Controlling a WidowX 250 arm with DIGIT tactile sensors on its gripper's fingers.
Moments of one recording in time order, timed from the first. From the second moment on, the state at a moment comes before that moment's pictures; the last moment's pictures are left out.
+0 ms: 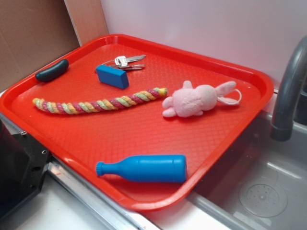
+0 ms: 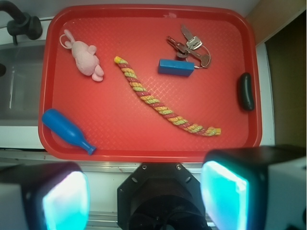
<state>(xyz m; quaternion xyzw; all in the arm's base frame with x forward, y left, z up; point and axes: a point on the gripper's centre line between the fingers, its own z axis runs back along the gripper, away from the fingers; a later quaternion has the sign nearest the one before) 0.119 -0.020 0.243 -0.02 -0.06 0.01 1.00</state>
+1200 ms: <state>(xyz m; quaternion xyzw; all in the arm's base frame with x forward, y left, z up) 0.219 -0.076 0.179 -0.03 -0.14 -0.06 0.99</state>
